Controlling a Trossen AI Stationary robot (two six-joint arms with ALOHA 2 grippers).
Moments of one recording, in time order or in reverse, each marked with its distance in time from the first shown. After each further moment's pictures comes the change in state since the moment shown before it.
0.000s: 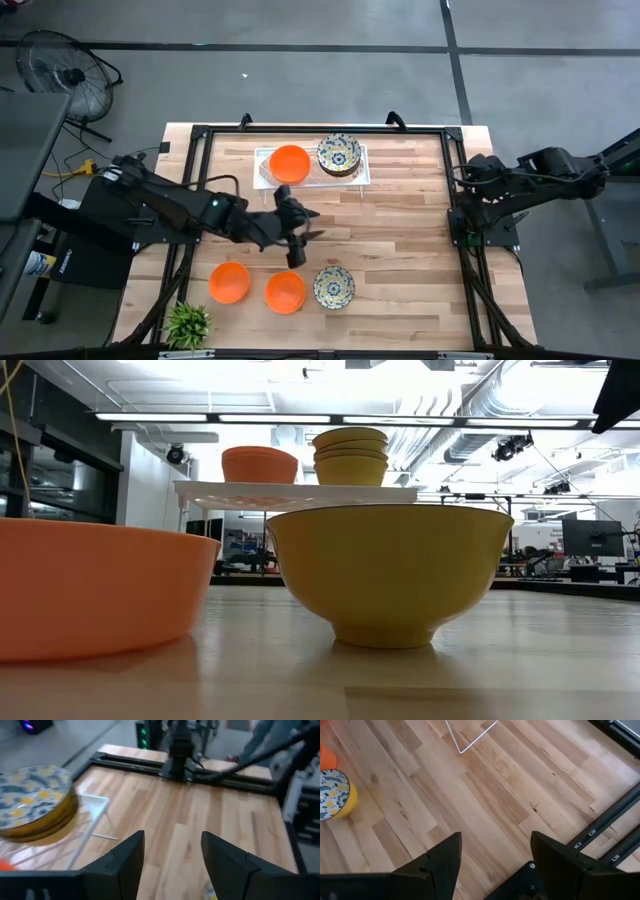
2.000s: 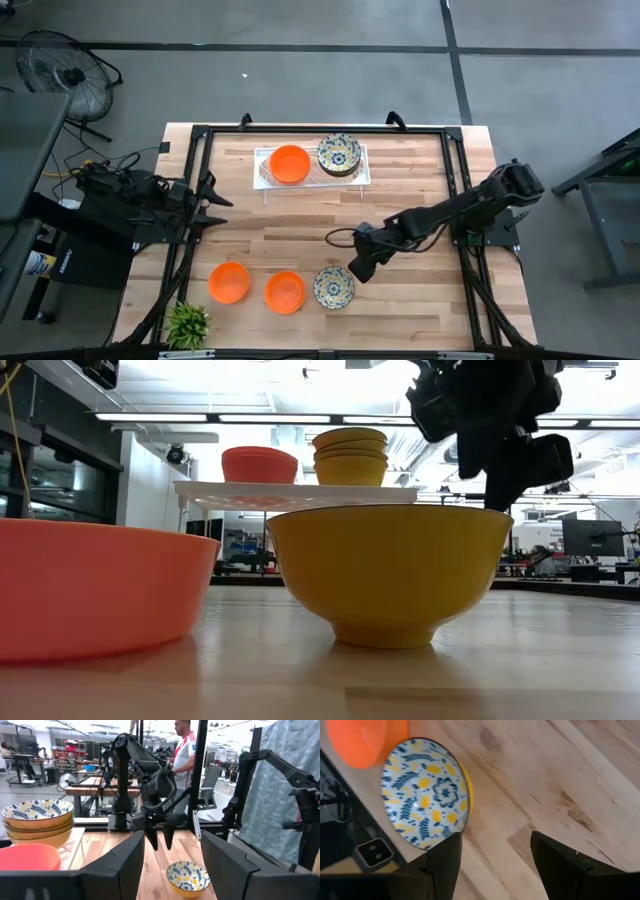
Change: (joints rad) left arm 0.000 -1.281 -0.948 0.272 0.389 0.283; right arm 0.105 0.970 0.000 0.973 -0.443 0.295
